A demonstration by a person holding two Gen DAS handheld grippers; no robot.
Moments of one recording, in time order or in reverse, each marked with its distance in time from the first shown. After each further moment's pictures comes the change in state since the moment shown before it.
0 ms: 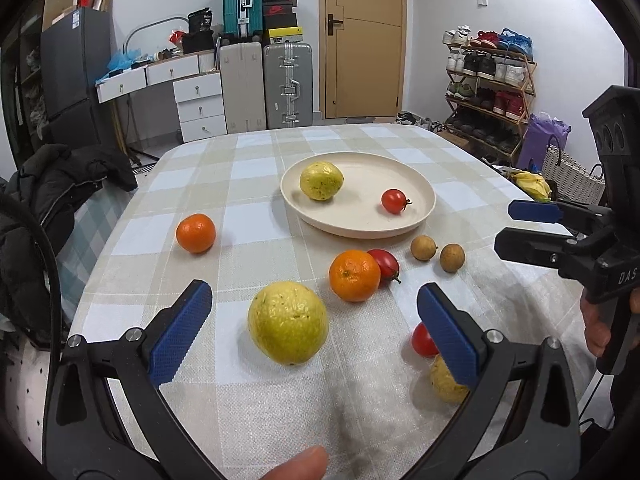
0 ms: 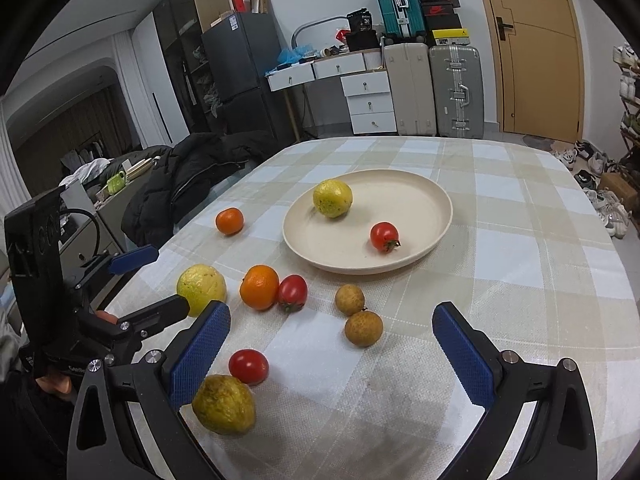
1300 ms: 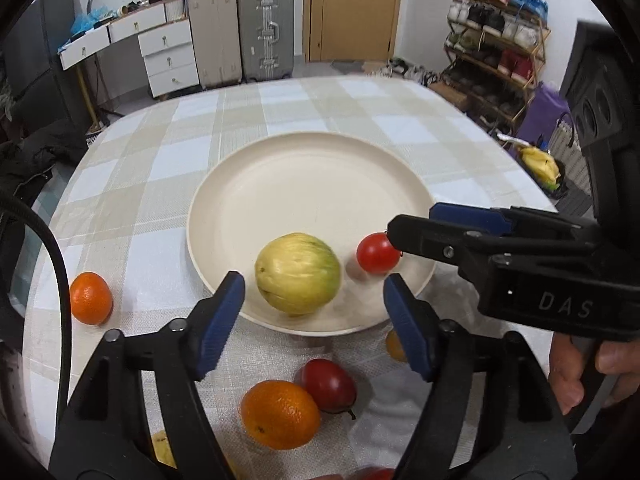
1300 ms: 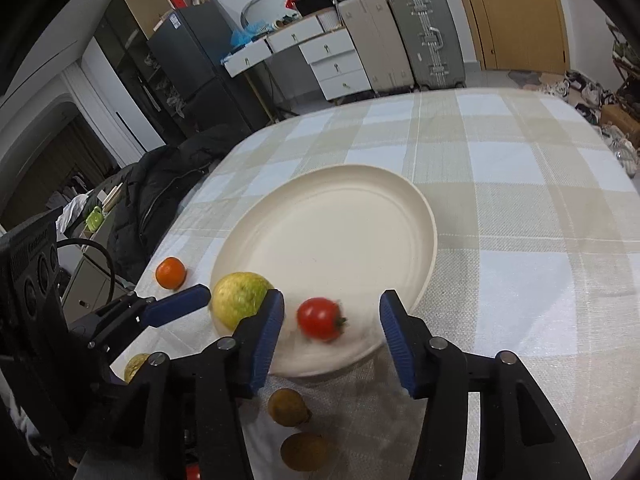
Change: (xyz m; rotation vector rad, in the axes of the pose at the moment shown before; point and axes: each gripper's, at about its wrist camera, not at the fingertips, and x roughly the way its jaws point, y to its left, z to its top) left arm 0.169 -0.055 0.095 0.001 0.230 -0.052; right arm 0.089 -0.068 0.065 0.209 0.129 0.022
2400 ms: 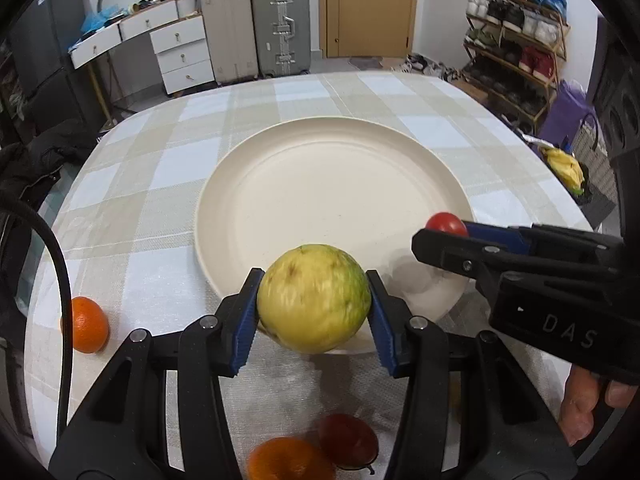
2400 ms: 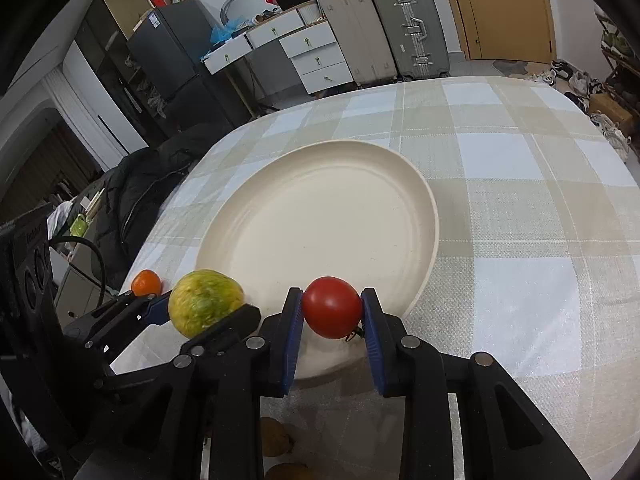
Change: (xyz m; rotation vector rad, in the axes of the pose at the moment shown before) left arm 0.043 0.000 0.021 -0.003 0.044 0.078; right arm 0.025 -0.012 0.011 0.039 0.035 -0.057
